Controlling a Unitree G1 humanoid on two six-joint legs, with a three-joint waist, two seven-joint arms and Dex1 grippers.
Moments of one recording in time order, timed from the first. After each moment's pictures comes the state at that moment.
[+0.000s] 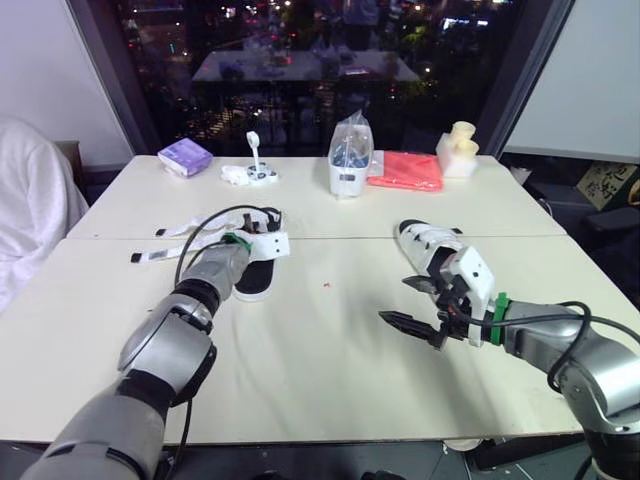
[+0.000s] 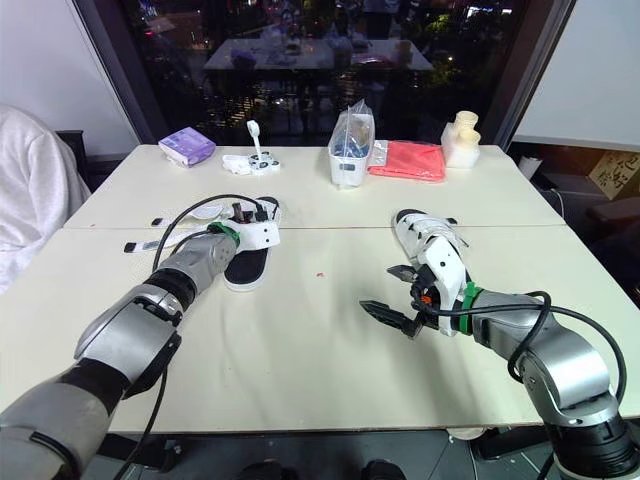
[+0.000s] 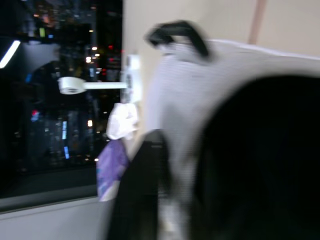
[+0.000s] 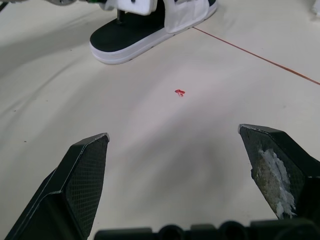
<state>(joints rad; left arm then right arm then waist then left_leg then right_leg) -1.21 0.35 -0.49 1.32 0.71 -0.14 0.01 -0.27 -0.73 -0.11 -0.51 0.54 0.87 0.69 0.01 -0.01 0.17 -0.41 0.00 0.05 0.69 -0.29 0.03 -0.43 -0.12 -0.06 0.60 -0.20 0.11</state>
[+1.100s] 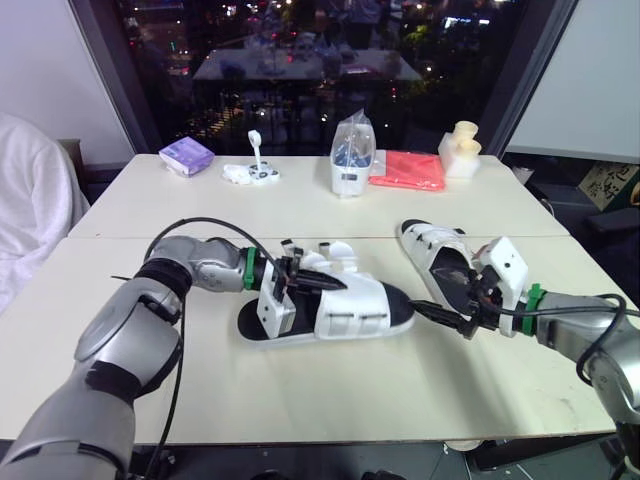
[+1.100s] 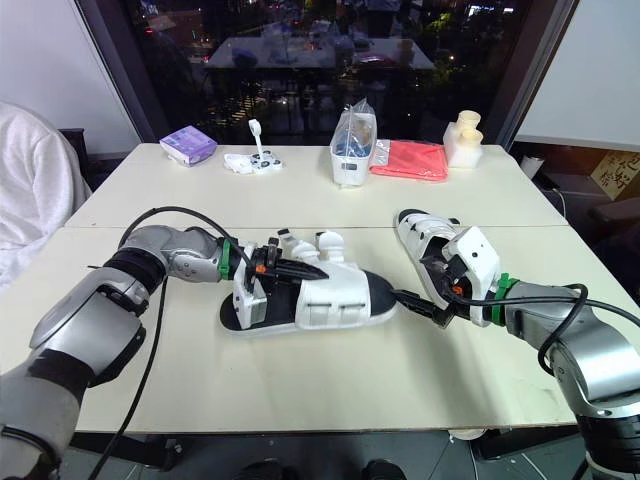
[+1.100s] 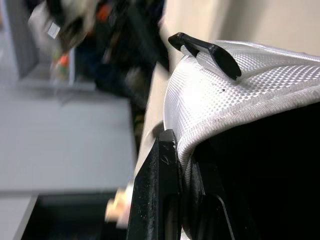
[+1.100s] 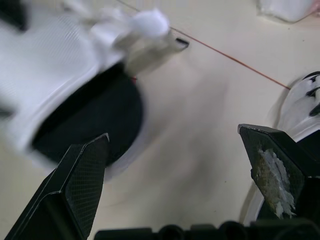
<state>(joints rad) -1.23 0.54 -0.69 1.11 0.80 -1.60 0.00 -0.26 -0.84 -0.19 -0.41 0.52 0.79 0.73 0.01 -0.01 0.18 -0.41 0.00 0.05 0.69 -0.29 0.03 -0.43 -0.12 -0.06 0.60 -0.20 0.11</state>
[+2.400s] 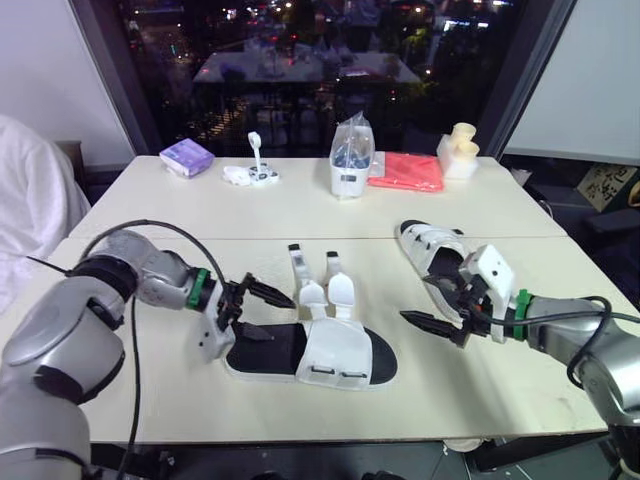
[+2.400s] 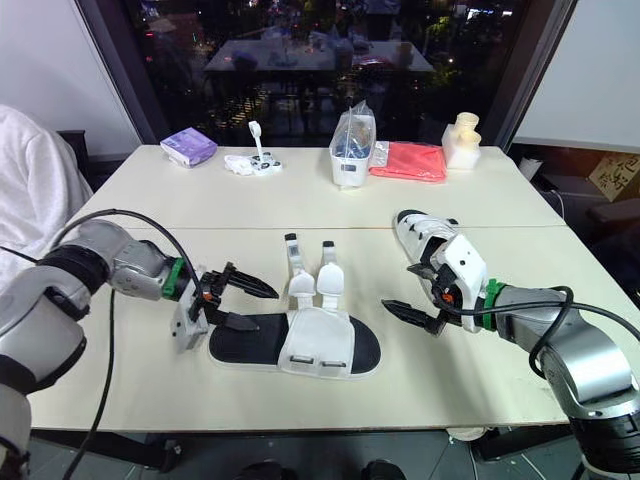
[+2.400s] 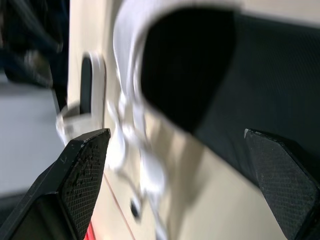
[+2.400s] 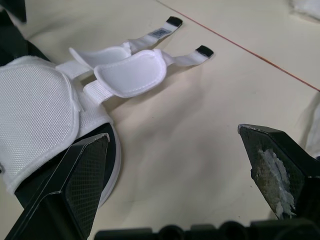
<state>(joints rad) -1.26 0.81 -0.97 1.14 1.00 -1.62 0.24 -0.26 -0.84 -0.11 -0.39 0.49 0.72 0.80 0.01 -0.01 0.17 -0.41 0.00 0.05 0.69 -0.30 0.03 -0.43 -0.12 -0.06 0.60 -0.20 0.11</state>
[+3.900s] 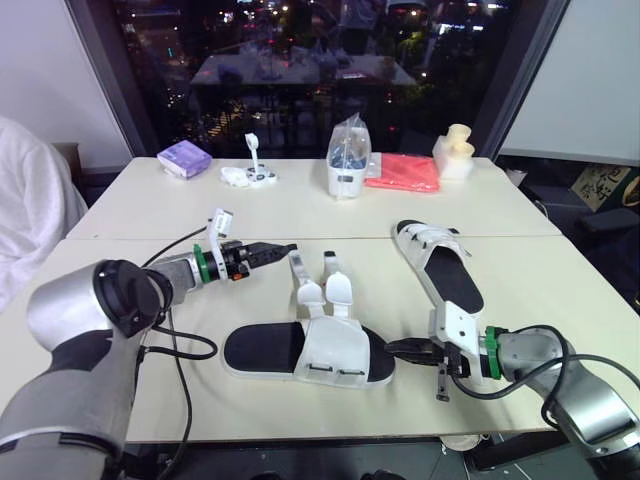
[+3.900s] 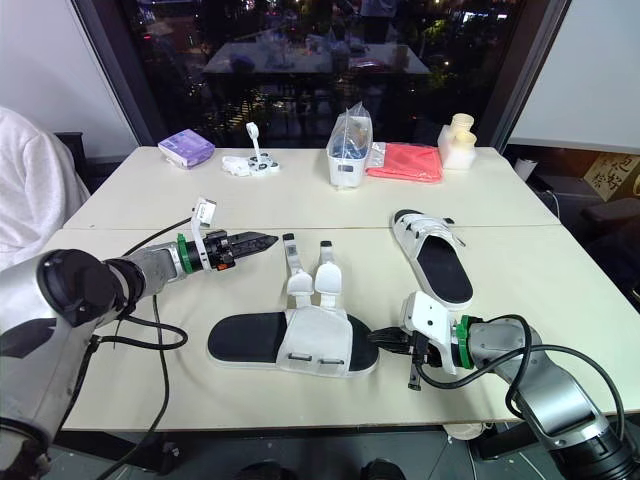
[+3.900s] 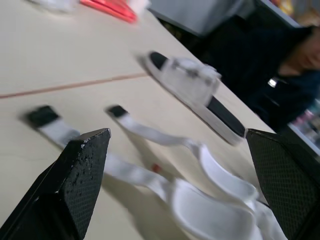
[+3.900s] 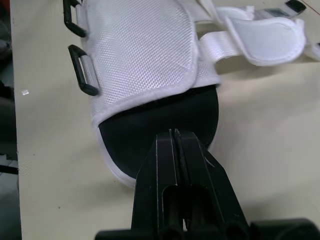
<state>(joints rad) -1.45 0.57 0.57 2.08 0.12 -0.16 -1.10 -0.14 -0.81 0.09 -0.35 0.27 0.32 0.99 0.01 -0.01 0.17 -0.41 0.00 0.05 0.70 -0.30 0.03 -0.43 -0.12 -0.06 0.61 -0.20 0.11</state>
